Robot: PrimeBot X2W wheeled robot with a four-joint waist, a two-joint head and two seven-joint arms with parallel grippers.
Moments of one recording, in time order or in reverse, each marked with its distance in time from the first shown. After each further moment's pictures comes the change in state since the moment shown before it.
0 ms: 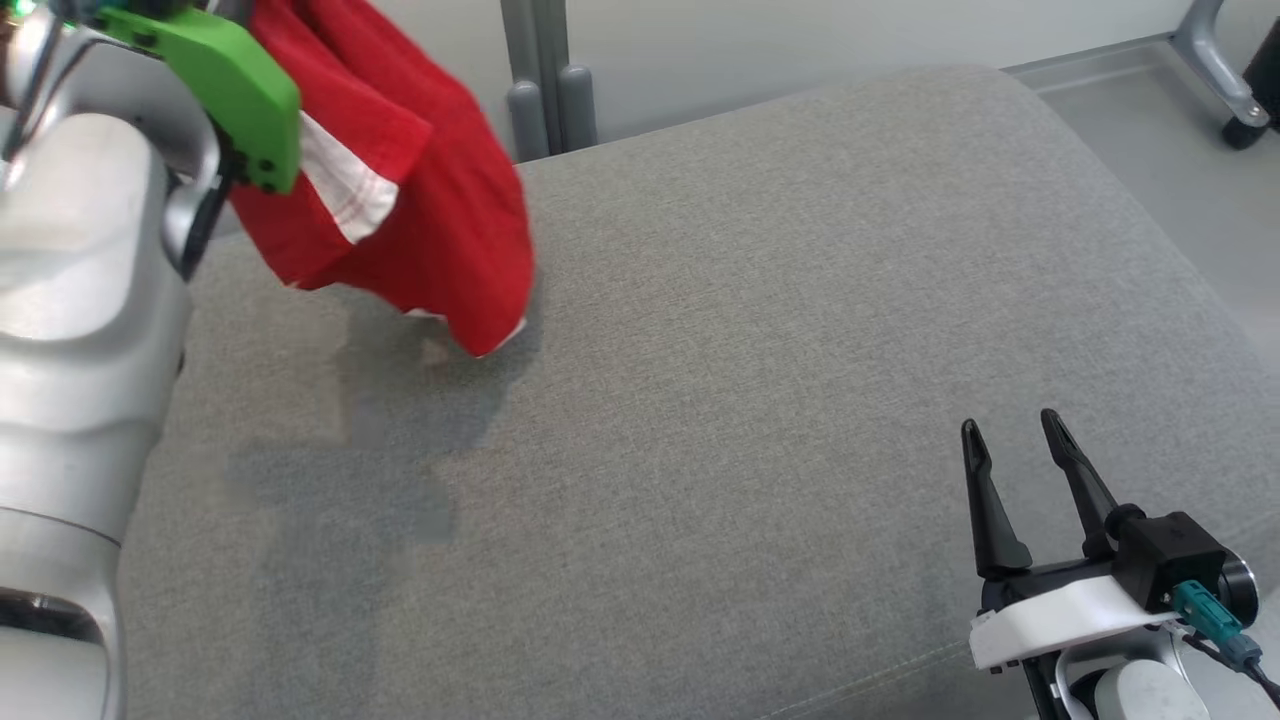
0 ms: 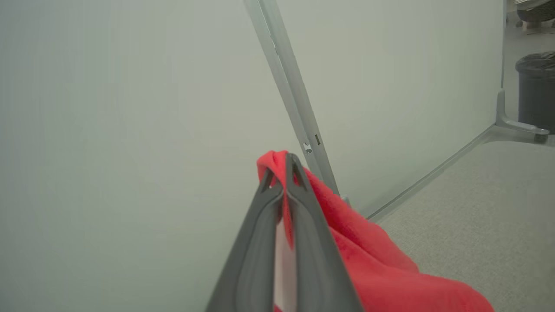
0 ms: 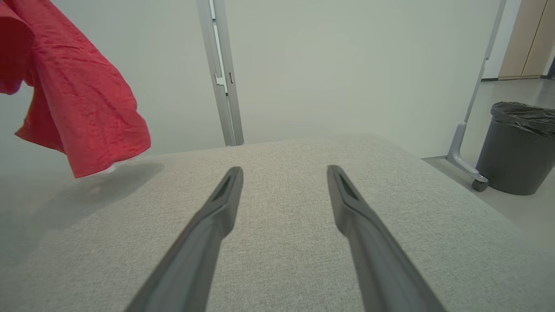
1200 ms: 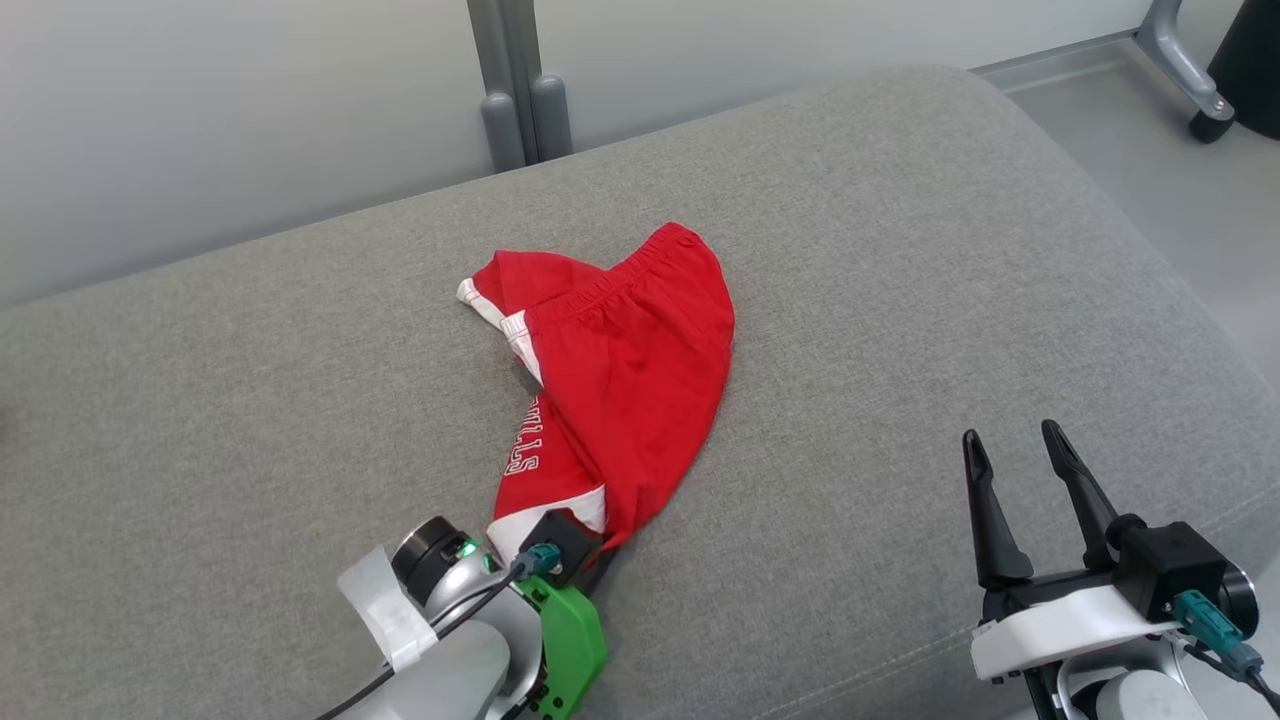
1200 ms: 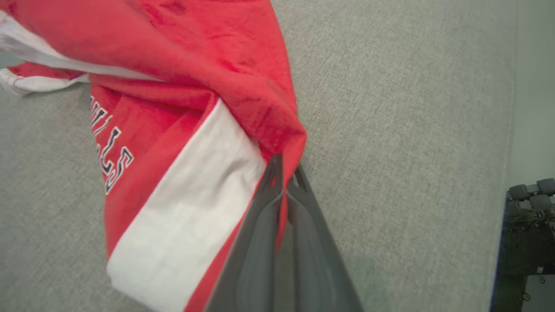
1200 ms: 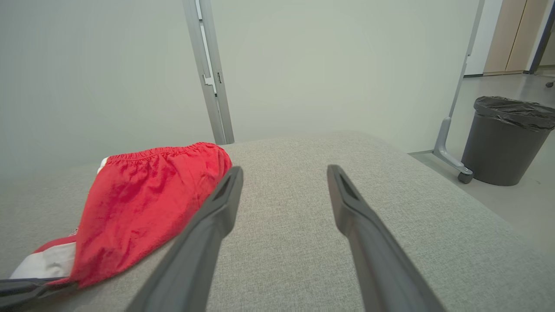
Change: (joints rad) left arm 0.535 -0.250 -0.619 0.168 -0.233 0.003 -0.220; right arm 0.015 0.000 -0.001 -0.002 0.007 0.000 0.000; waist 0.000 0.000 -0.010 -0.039
